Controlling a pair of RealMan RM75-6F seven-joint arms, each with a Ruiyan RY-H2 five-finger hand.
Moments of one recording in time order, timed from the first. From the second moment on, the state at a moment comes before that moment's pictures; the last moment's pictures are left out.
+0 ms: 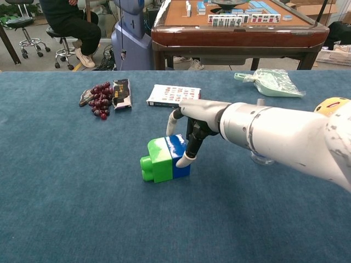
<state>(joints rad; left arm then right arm) -0.09 -1.18 0.01 -1.78 1.40 1.37 0.11 1.02 -1.74 0.24 -1.64 -0.46 1.03 -0.67</state>
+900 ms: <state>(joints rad) -0.10 -1.19 0.01 -1.79 1.40 1.37 0.12 0.99 -1.74 0.23 -1.63 -0.52 1.05 -0.62</state>
